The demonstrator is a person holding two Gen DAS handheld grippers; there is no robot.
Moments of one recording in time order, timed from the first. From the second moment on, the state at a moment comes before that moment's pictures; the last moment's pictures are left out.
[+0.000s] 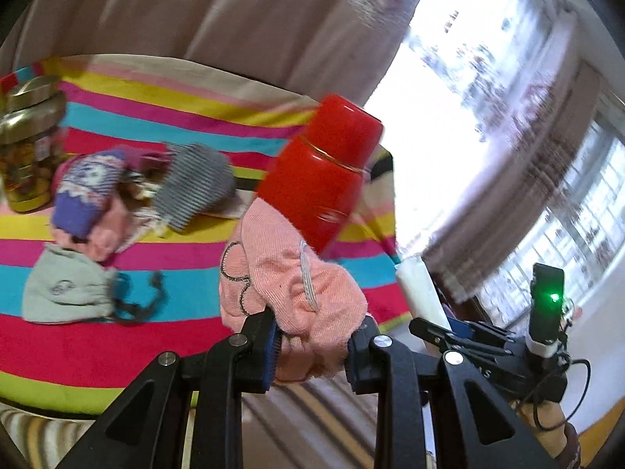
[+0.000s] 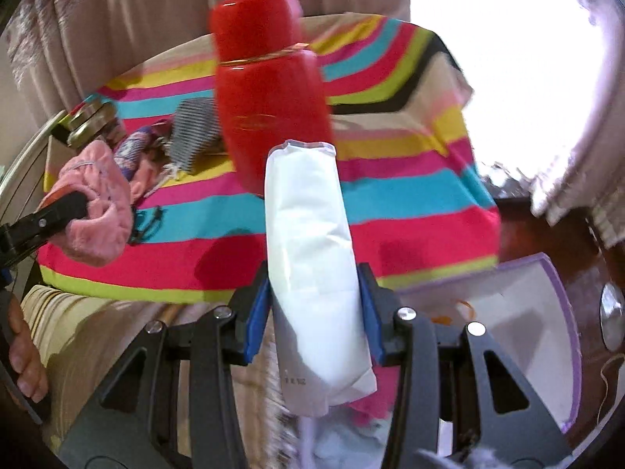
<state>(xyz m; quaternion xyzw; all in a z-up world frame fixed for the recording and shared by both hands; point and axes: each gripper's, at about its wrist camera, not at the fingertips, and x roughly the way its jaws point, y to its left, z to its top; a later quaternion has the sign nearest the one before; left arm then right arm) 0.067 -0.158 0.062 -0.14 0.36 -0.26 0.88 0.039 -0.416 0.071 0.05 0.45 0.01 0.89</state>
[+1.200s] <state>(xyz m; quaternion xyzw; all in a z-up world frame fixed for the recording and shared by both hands) 0.024 -0.284 0.068 -0.03 0.41 -0.38 0.83 -0.004 -0.489 0.102 0.02 0.40 -0.11 0.91</state>
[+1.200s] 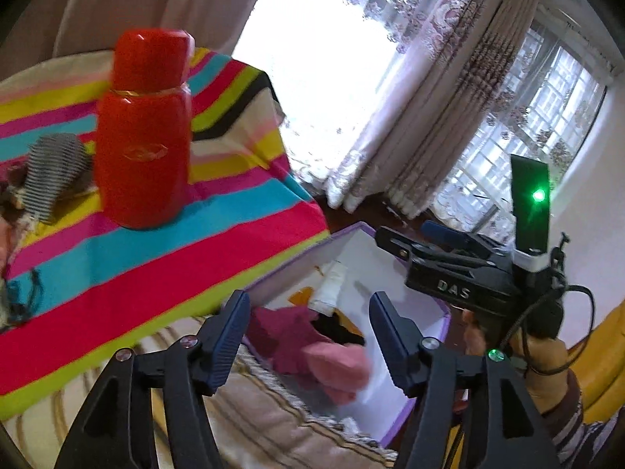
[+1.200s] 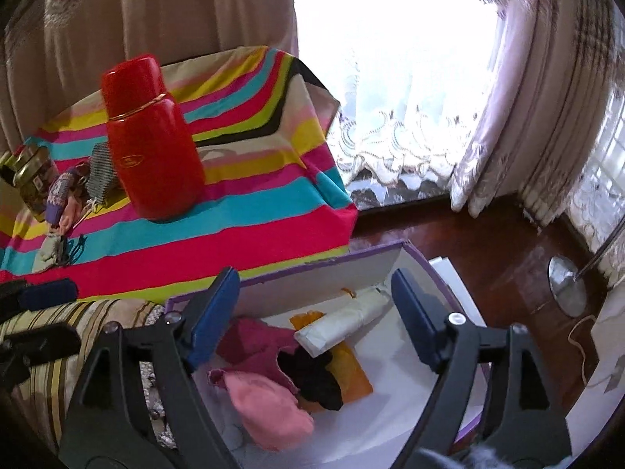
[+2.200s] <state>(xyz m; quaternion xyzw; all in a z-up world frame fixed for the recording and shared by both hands) 0.079 -0.011 0.028 -0.19 0.44 -0.09 0.87 0.043 -0.344 0.093 0.02 0.42 0.08 0.90</state>
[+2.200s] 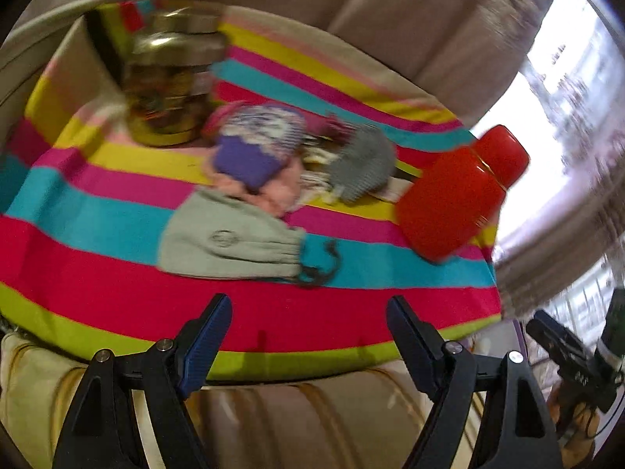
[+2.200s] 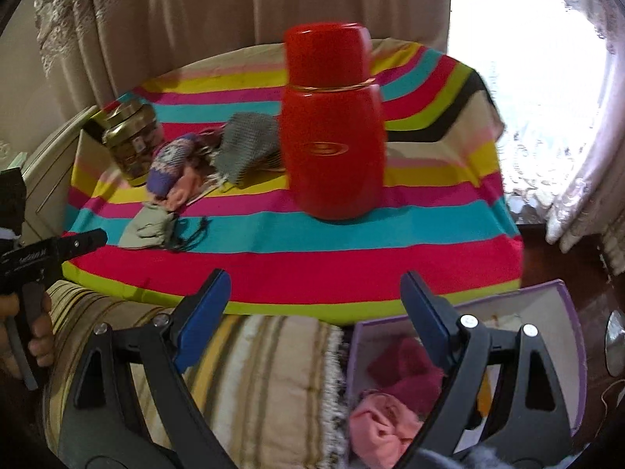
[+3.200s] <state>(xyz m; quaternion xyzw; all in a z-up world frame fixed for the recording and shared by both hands) 0.165 -0.044 -0.038 0.08 0.55 -0.10 0.83 0.110 -0.262 0.049 0.03 0.48 0.15 0.86</state>
